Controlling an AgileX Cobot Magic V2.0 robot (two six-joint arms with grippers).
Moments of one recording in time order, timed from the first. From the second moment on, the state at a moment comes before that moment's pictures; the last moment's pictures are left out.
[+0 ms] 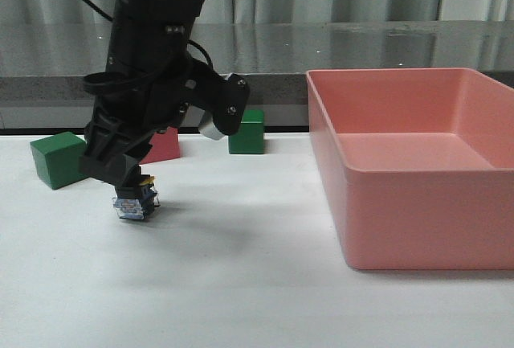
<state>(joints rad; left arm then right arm) -0.70 2.02 -1.50 0.61 1.14 0.70 0.04 0.46 -0.55 0.11 0.45 -0.28</state>
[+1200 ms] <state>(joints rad) -0.62 1.85 -1.51 0.50 1.21 0.55 0.04 0.46 -0.55 0.11 0.45 -0.28</state>
